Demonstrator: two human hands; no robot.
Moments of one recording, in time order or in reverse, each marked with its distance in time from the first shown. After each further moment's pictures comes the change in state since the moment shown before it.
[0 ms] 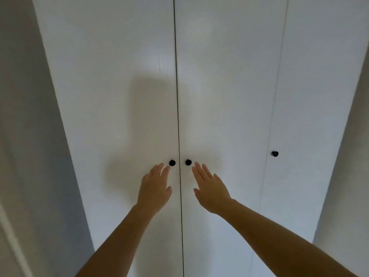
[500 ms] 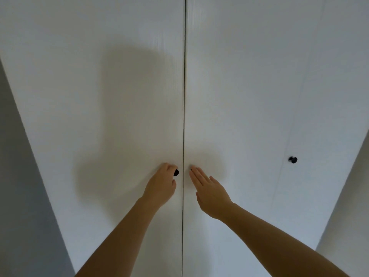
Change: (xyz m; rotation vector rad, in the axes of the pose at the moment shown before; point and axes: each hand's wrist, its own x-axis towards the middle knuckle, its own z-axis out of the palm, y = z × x) left_hand 0.112 -0.039 0.070 -0.406 -0.029 0.066; right_hand 0.093 0.023 0.057 -0.080 -0.034 -0.072
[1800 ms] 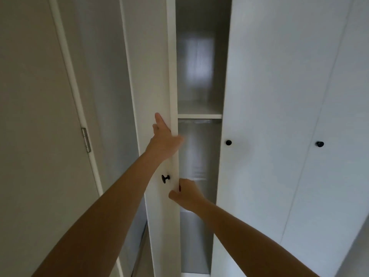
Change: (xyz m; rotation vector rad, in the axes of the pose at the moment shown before) left_hand -0.179 0.091 -0.202 -0.350 0.166 -0.529; right_hand -0.129 -0.236 -0.070 1.015 -0.204 0.118
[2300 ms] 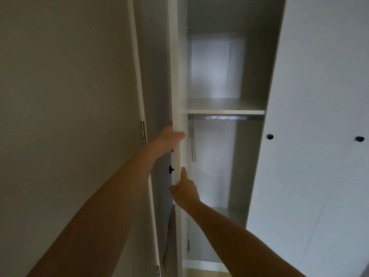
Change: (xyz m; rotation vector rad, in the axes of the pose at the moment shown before) left_hand -0.049 -0.092 -0.185 -0.020 -0.152 0.013; right_hand -0.003 -0.136 0.186 0.114 0.121 0.106
